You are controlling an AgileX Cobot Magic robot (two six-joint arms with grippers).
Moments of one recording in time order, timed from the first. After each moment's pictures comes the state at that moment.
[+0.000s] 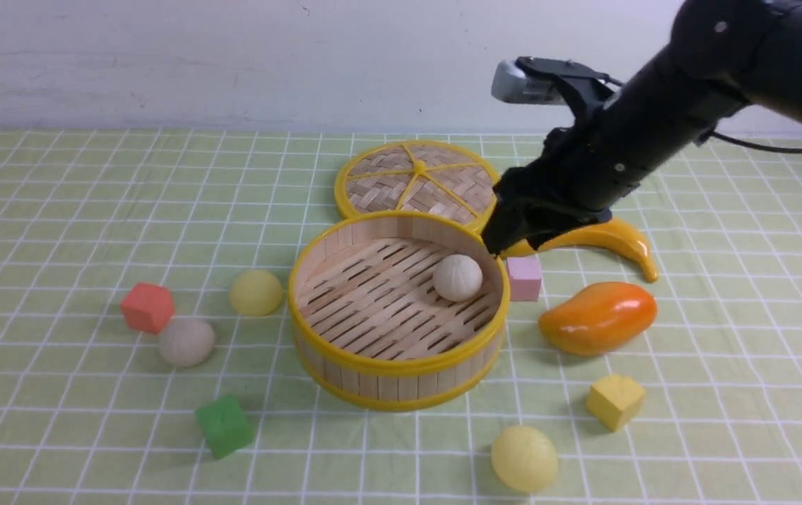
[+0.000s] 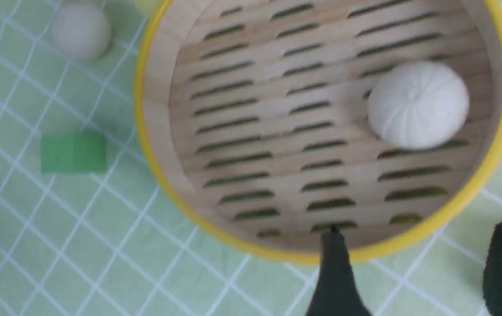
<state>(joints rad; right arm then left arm) 0.30 1.87 -1.66 0.52 1.01 -0.40 -0.05 -0.01 0.03 -0.05 0.37 -0.23</state>
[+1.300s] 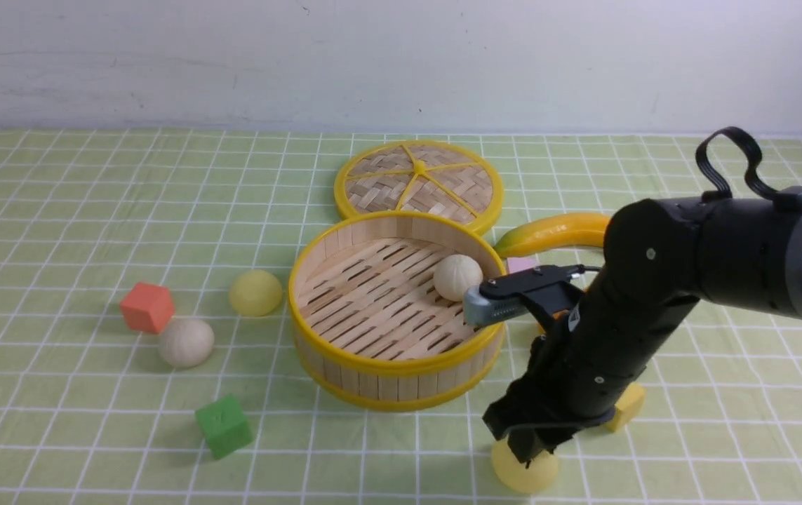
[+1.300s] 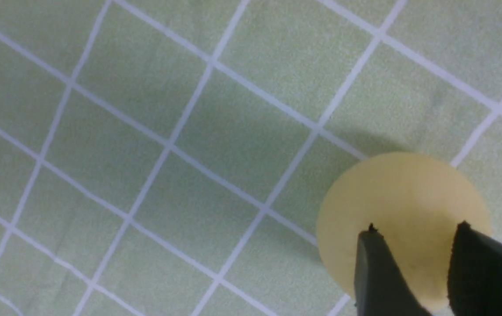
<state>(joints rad) 0.50 1.81 -1.18 0.31 0.81 -0.18 -0.05 -0.01 0.03 -0.06 0.35 -0.23</state>
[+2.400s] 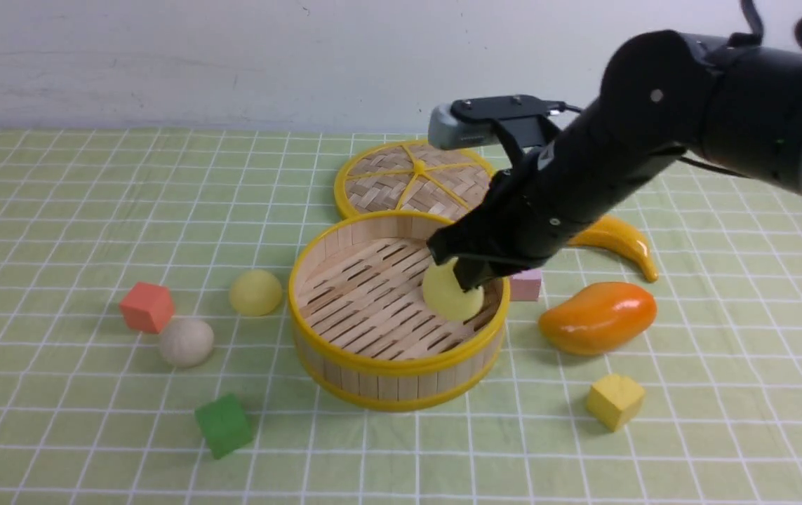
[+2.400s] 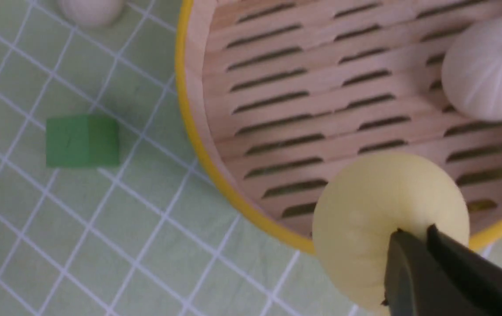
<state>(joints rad) 0.50 1.87 -1.59 0.32 0.83 -0.12 -0.05 -0.01 0.03 -0.06 0.35 -0.23</state>
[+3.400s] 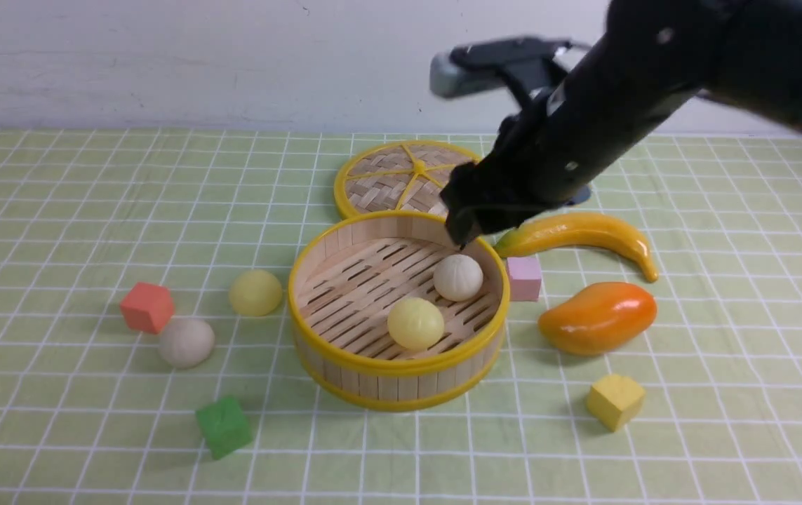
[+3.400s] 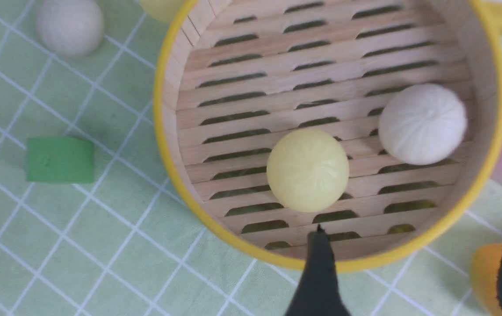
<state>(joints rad) 0.50 1.74 -1.70 0.20 0.97 -0.11 -0.05 -0.01 0.03 -0.23 0.19 -0.23</state>
